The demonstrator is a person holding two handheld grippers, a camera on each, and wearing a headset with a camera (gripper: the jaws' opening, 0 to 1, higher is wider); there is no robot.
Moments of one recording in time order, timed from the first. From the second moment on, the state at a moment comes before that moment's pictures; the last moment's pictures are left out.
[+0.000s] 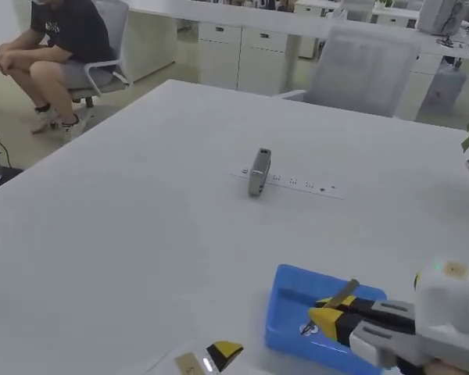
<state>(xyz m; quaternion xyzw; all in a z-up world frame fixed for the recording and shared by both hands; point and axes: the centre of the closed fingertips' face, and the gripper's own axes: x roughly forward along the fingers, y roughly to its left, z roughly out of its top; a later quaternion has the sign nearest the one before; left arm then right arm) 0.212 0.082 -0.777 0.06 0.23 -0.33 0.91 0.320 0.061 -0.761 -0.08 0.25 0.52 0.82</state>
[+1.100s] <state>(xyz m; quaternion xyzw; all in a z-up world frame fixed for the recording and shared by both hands) 0.215 0.084 -0.773 0.05 0.22 -0.33 0.92 0.351 0.085 -0.812 -0.13 0.30 0.51 0.80</state>
